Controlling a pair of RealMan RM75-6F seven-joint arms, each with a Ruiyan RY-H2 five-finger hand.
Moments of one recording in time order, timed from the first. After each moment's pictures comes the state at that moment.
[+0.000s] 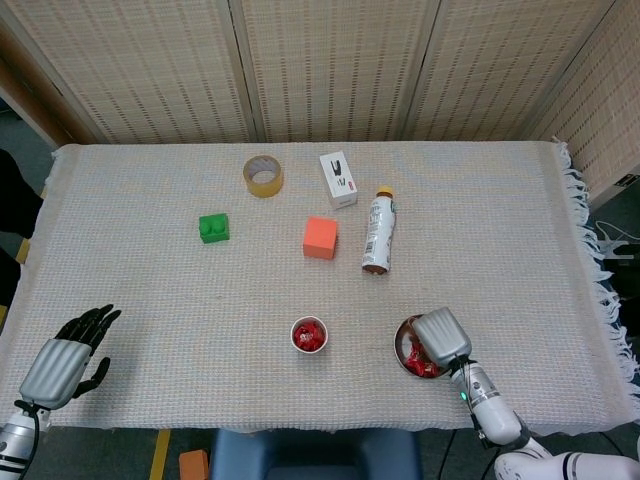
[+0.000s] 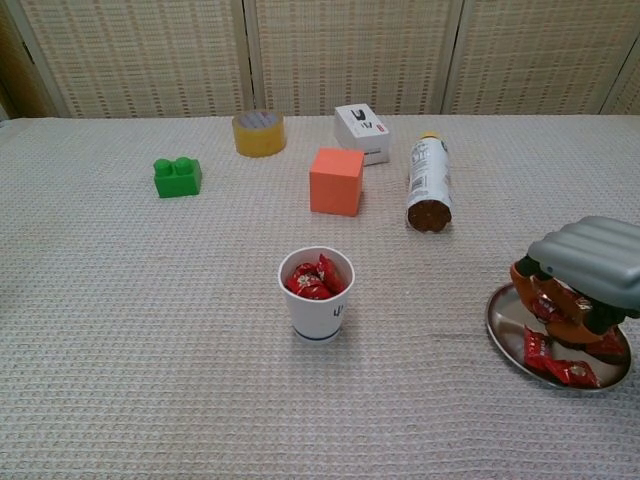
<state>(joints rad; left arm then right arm) -0.20 -1.14 0.05 -1.53 1.60 1.36 0.04 0.54 -1.47 -0.05 -1.59 -1.15 1.09 -0.72</state>
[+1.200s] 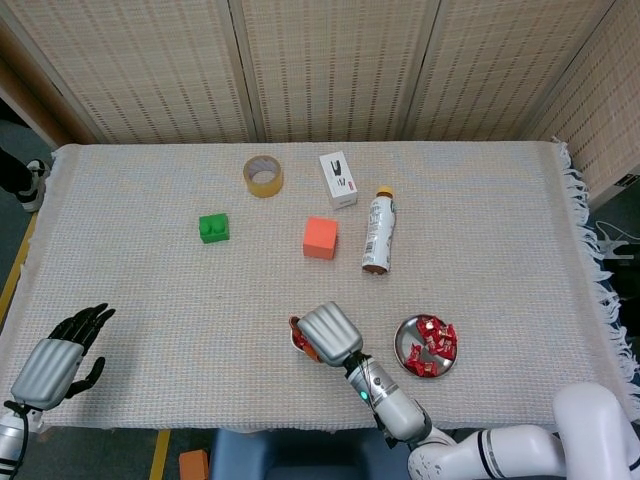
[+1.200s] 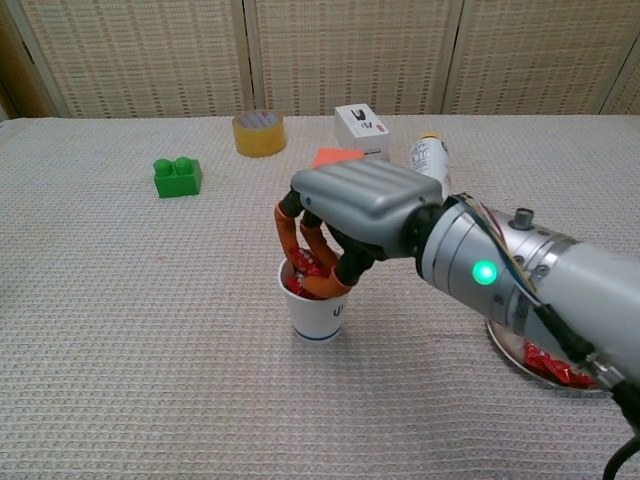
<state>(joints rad) -0.20 -1.11 0.05 -1.53 1.62 1.37 -0.03 0.79 -1.75 0.16 -1.74 -1.05 1.07 -0.80</state>
